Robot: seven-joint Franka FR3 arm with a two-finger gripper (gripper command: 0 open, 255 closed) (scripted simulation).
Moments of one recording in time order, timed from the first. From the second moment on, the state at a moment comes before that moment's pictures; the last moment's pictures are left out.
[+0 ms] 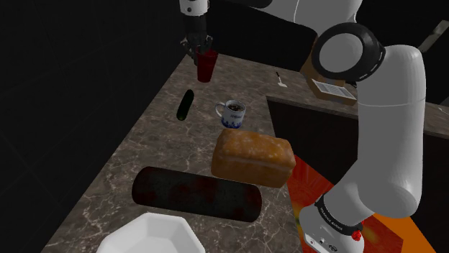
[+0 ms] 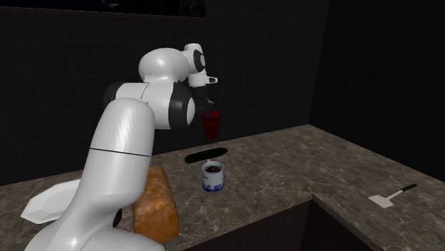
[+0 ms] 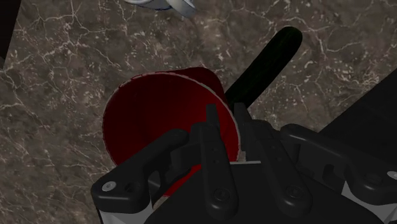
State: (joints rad) arm 0.14 0.60 0.16 -0.99 -0.24 1.46 0.36
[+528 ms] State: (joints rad) arm 0.08 0.33 0.17 -1.33 -0.21 1.55 0.35
